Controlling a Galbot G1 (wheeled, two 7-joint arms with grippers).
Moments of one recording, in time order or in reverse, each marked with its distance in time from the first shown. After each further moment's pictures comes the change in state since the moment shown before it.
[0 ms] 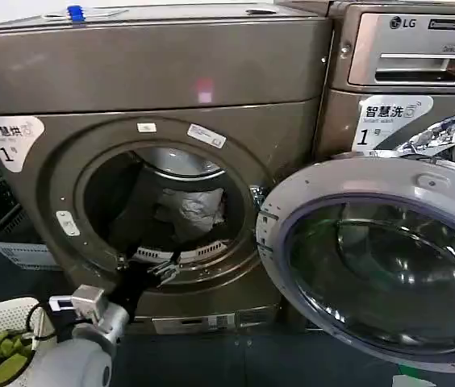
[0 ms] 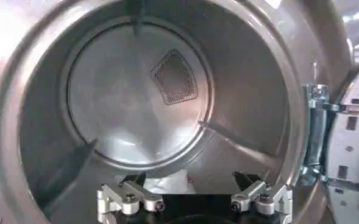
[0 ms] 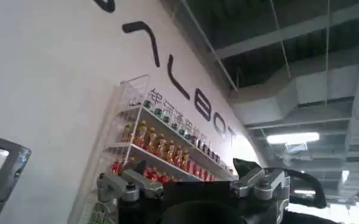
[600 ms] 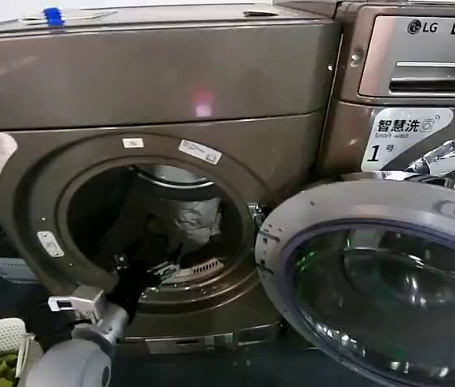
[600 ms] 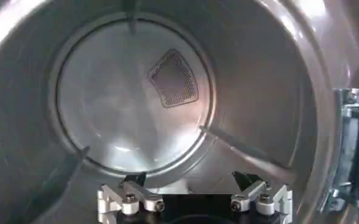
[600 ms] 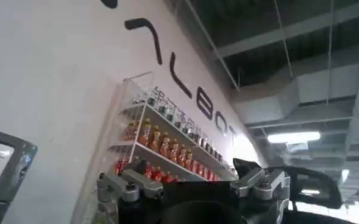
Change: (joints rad) left arm 0.003 -0.003 -0.001 -0.003 -0.002 0.002 0.001; right arm 0.006 -0.001 -0.005 -0.003 0.000 0.003 -0.001
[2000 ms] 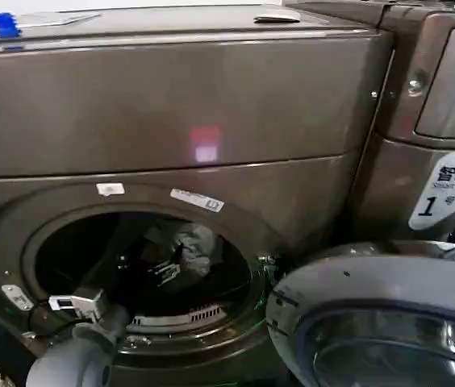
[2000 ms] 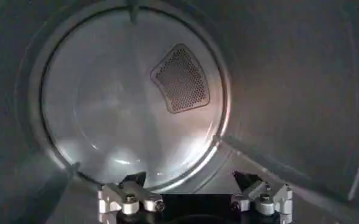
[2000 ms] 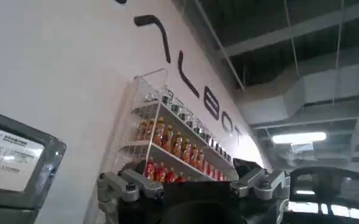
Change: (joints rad) left arm -0.007 0.000 0.001 0.003 -0.001 -0.001 0.007; right arm -0.005 0.009 0.013 0.011 -0.002 0.000 0.002
